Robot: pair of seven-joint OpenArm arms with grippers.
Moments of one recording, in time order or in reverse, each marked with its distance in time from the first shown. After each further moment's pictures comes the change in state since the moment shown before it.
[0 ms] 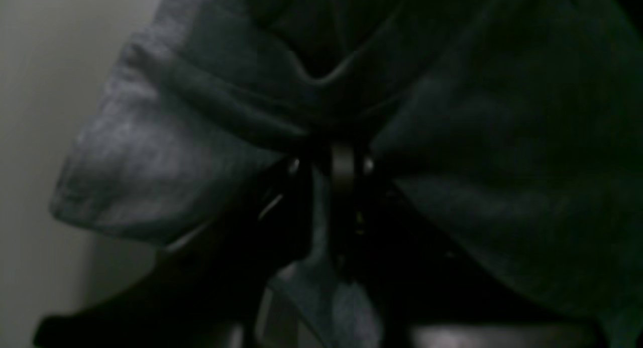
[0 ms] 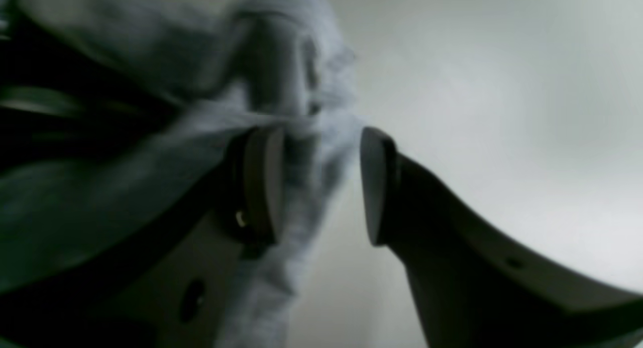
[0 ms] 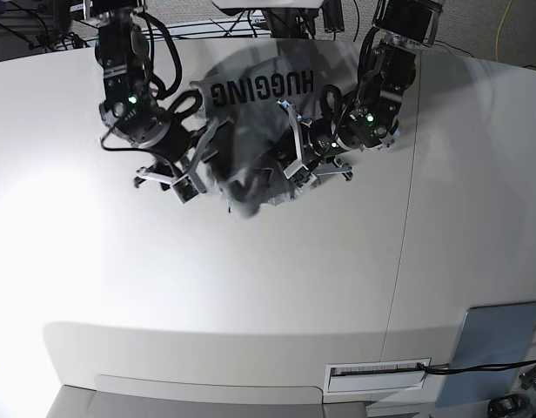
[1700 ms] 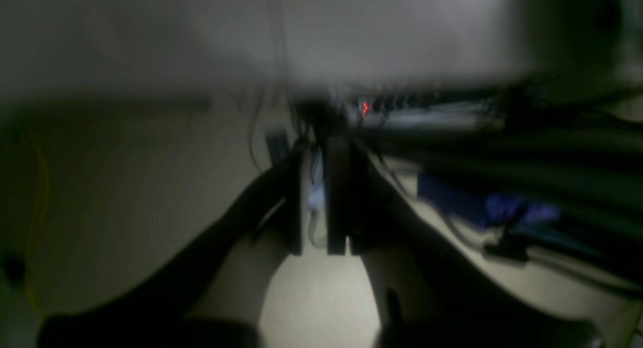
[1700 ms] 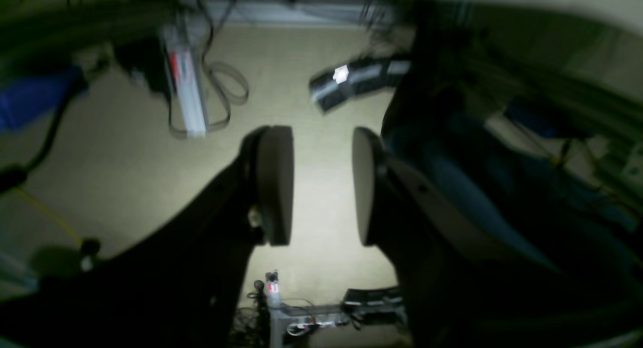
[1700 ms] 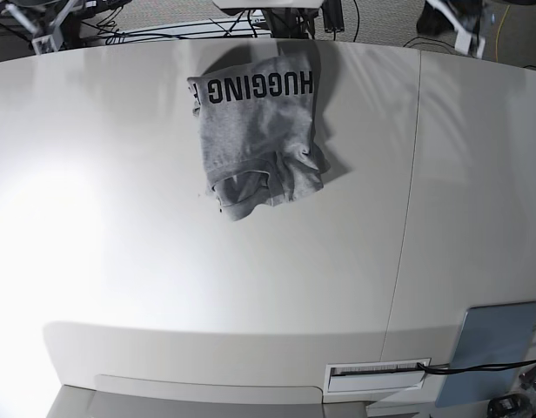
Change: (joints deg) left arm 47.5 0.3 -51.7 17.1 -22.2 -10.2 4.3; right arm -48.7 -3.1 51.8 25.0 26.7 5.0 -30.6
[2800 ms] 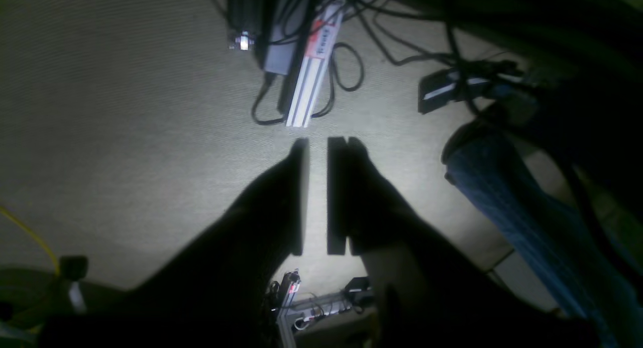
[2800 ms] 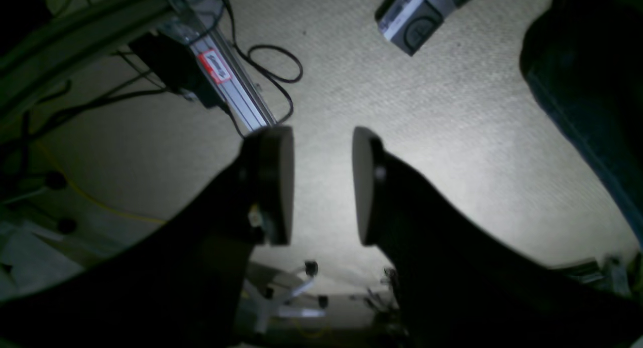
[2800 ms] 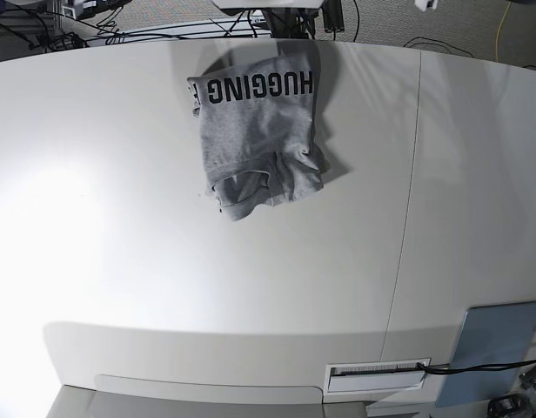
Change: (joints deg) left arm -25.6 -1.2 -0.3 -66.3 29.7 0.1 -17.8; right arm 33.2 6.6 -0.2 -90.0 -34.3 9.5 43.3
